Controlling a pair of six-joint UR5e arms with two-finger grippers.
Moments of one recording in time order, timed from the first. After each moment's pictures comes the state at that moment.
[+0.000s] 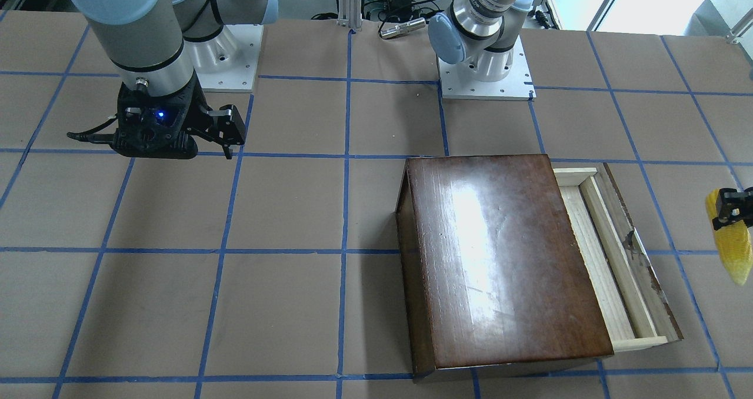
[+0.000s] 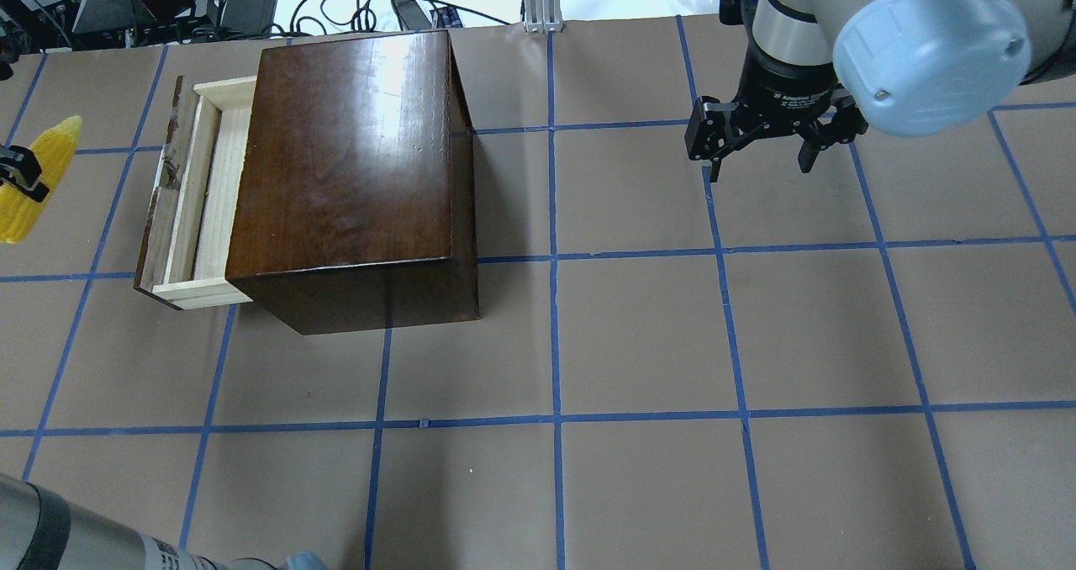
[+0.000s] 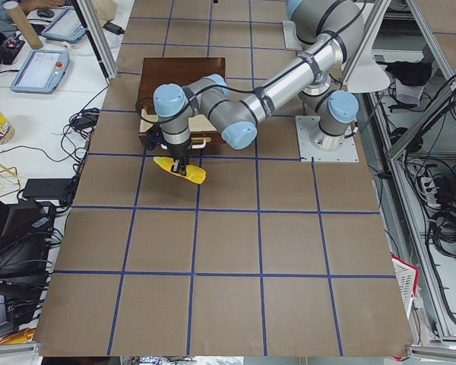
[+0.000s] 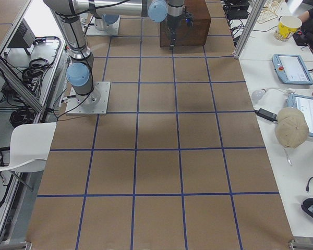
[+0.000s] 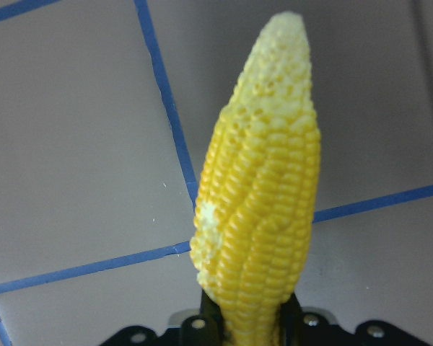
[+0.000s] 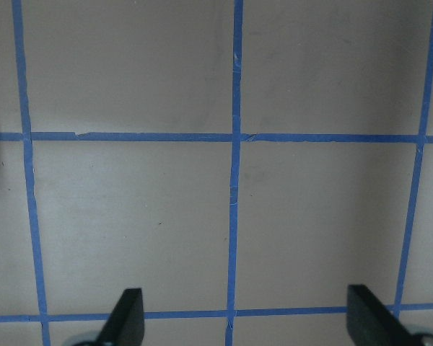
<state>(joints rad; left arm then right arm) -0.96 -1.91 -1.45 -1.32 1.64 0.81 1.65 -1.48 1.58 -1.62 -1.64 0.06</state>
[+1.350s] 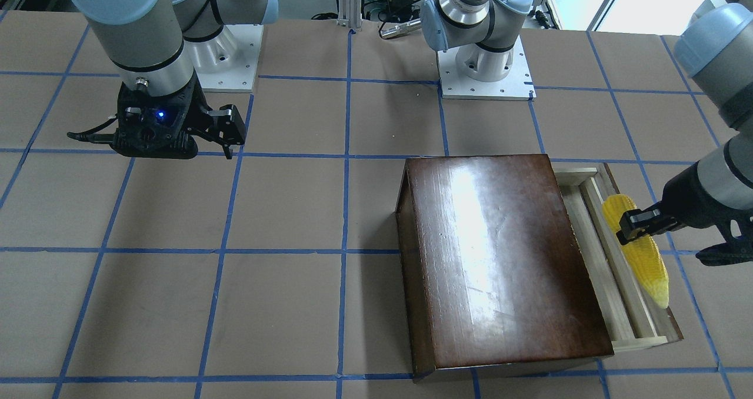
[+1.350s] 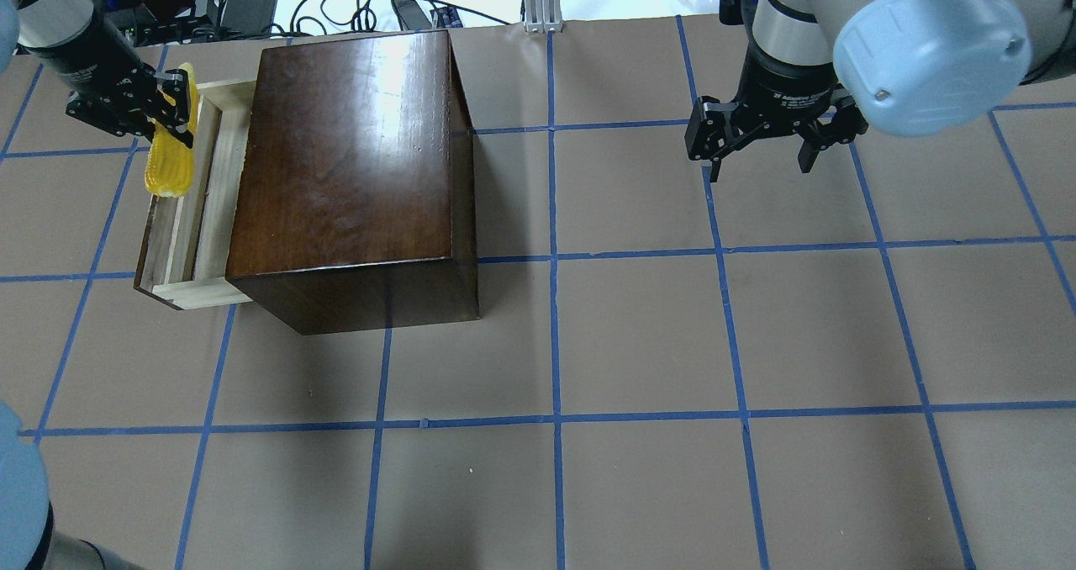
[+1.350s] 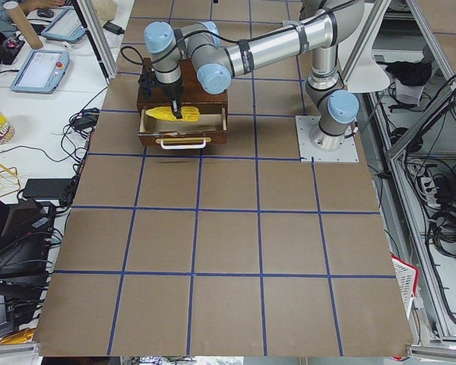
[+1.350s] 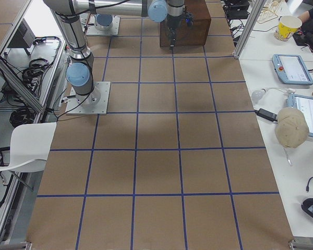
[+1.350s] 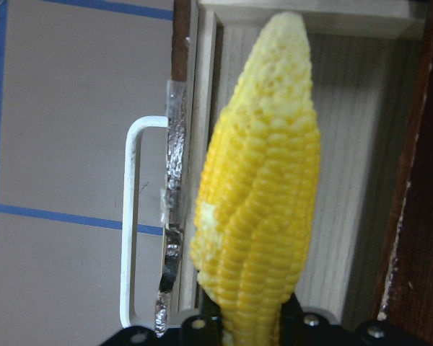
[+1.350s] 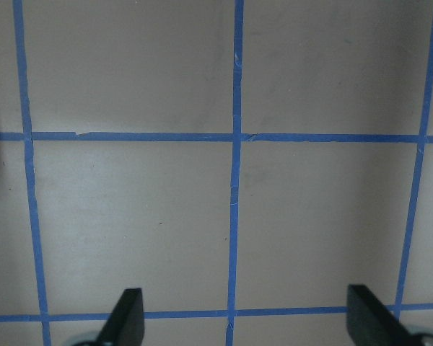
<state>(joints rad) -1.23 -1.89 -1.42 -1.45 1.55 0.17 1.65 -1.48 1.58 -1.62 -1.64 0.06</state>
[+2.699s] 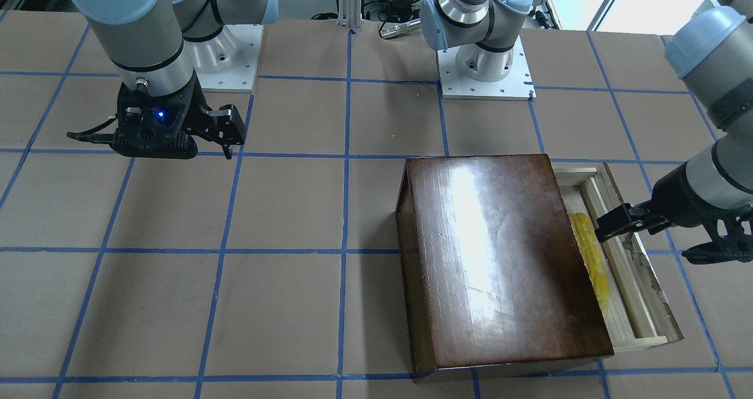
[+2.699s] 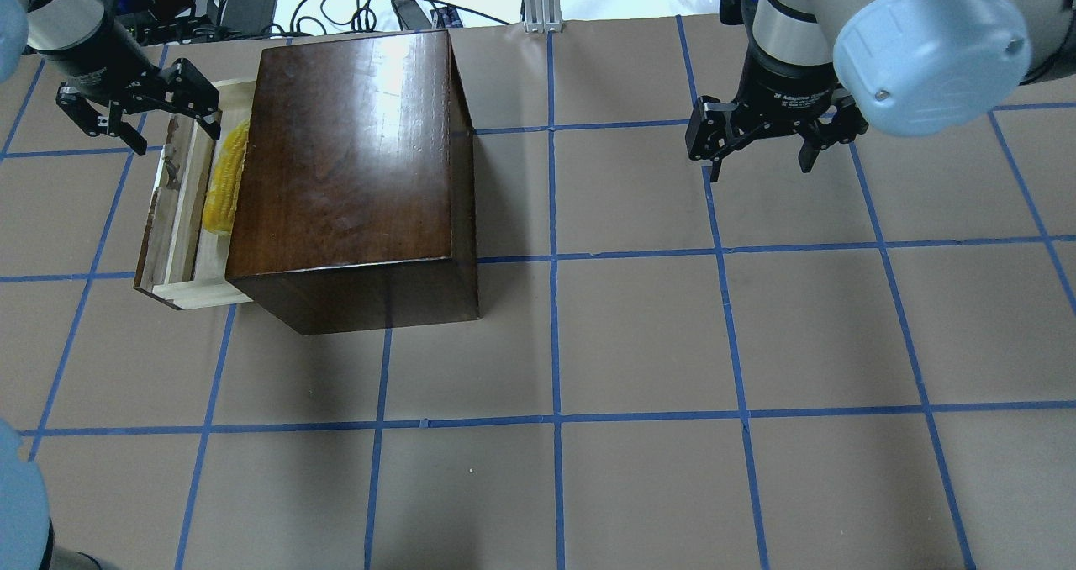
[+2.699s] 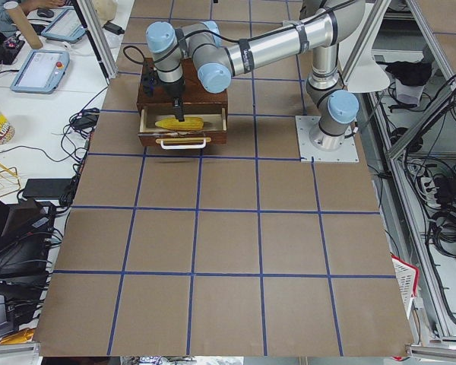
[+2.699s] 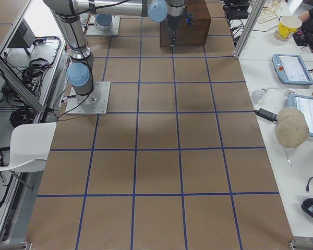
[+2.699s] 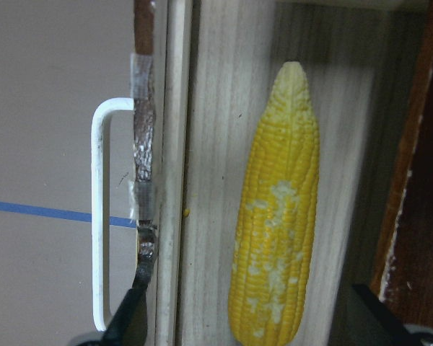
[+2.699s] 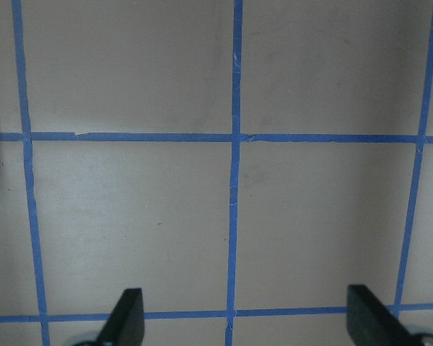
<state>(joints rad) -1.25 -1.86 -1.42 -1.48 1.55 0.17 1.65 -1.48 1.58 -1.63 -1.64 0.06</state>
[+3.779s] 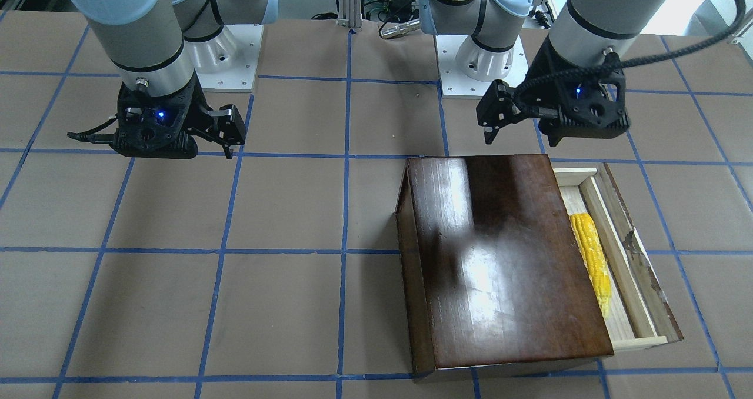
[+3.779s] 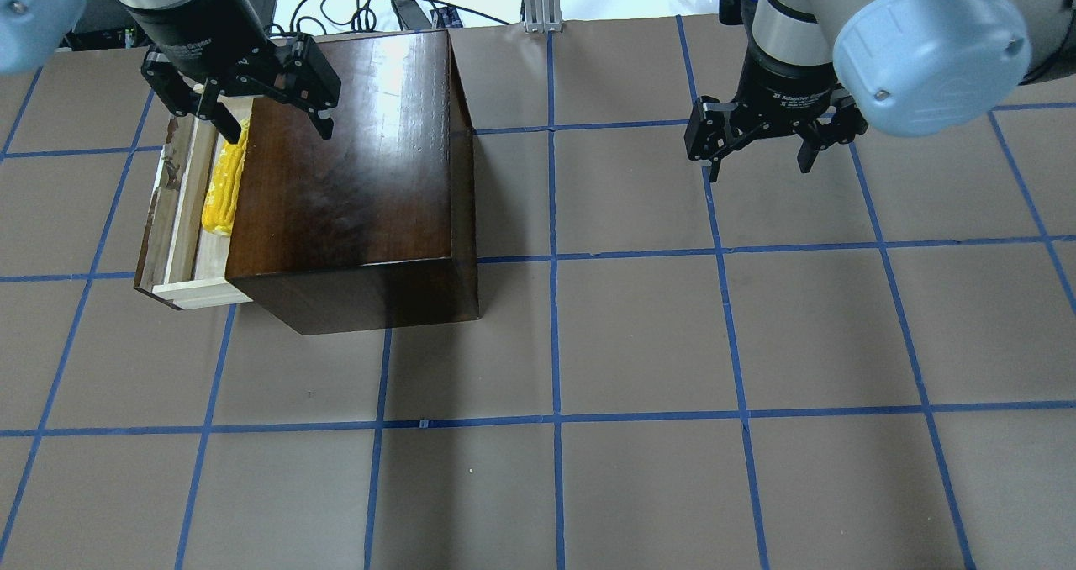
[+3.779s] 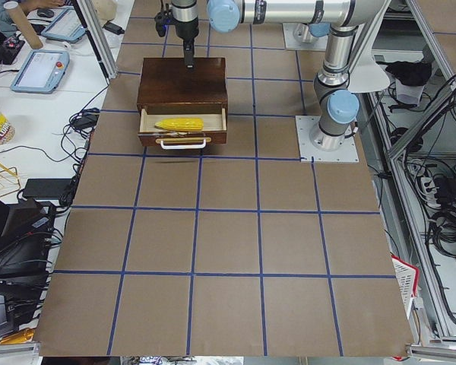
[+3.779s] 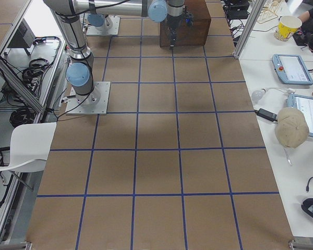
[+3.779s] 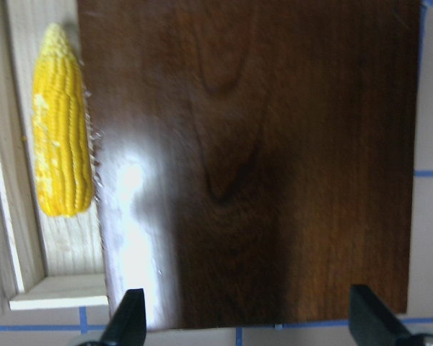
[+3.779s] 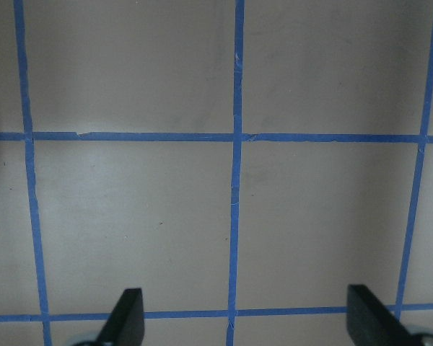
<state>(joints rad) -1.56 -1.63 -1.44 -1.67 1.55 0.03 1.65 -1.48 1.58 -1.62 -1.64 0.06</state>
